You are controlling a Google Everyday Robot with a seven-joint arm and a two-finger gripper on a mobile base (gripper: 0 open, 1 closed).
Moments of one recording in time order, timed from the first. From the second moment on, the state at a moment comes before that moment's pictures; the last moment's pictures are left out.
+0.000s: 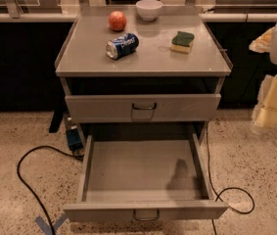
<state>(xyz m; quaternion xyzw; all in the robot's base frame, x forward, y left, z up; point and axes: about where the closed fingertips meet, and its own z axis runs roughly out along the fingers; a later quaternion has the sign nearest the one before) 0.438 -0.217 0.977 -0.60 0.78 -0.03 0.16</state>
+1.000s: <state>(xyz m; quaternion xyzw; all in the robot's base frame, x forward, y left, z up) 0.428 -0.220 0.904 -0.59 0.79 0.01 0.14</state>
